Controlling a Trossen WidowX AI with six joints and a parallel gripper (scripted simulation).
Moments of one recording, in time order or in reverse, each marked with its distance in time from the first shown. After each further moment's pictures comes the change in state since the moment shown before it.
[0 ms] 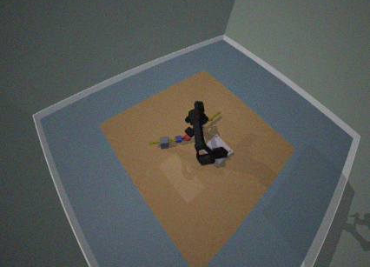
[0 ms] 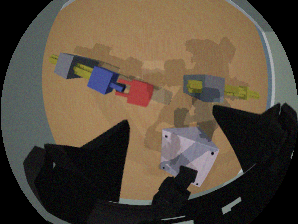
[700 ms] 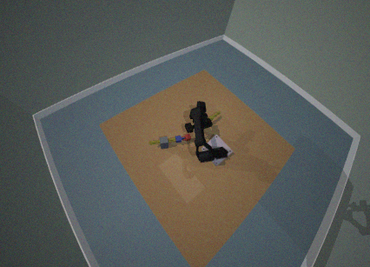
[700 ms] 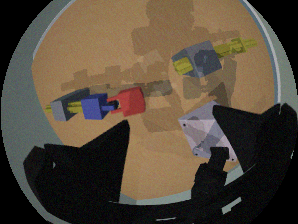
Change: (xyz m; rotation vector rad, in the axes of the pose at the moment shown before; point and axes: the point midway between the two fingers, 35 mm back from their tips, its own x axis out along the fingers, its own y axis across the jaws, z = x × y) arm 0.015 -0.014 -0.010 0.494 0.069 0.026
